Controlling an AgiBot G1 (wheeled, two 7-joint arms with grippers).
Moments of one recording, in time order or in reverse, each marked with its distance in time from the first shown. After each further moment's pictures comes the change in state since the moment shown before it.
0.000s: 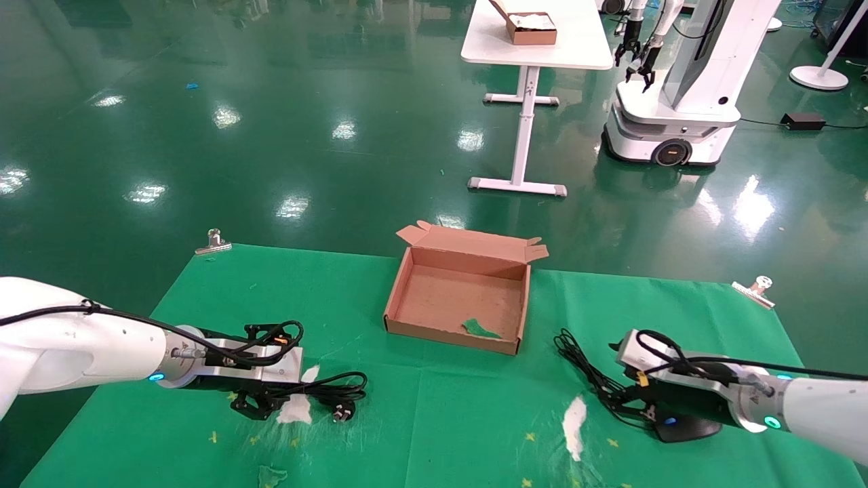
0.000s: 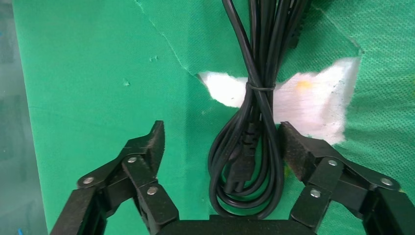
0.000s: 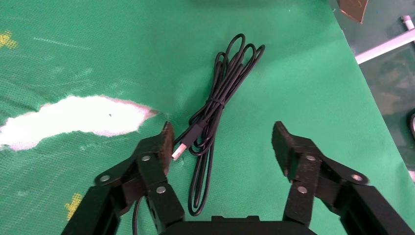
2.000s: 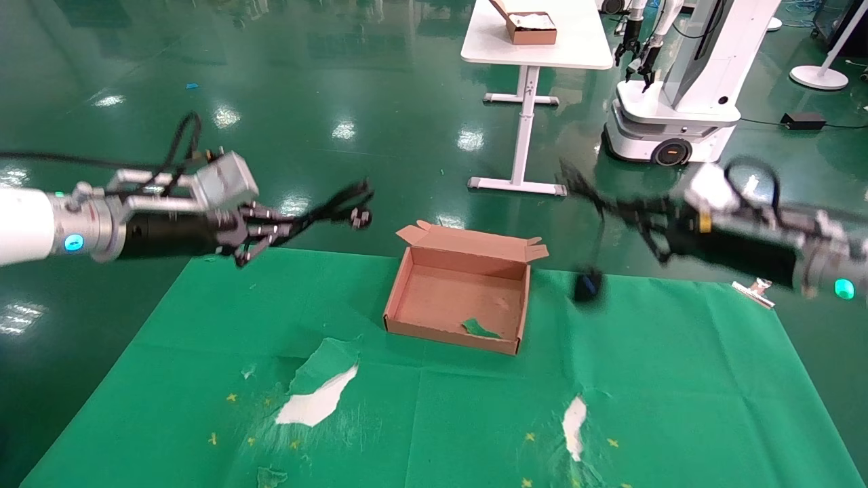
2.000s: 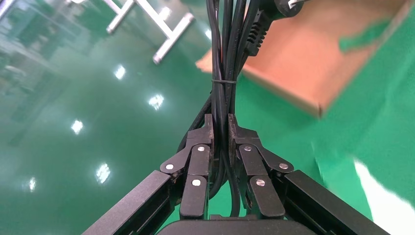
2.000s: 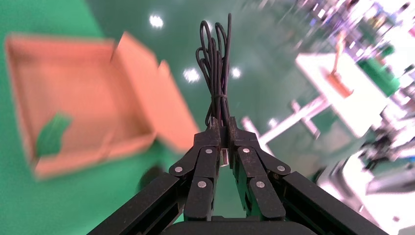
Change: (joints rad) left arm -0.255 -0.114 -0.167 0.040 -0.242 0.162 -0.228; right arm 0.132 0.084 0.110 0.224 0.157 -0.073 0.087
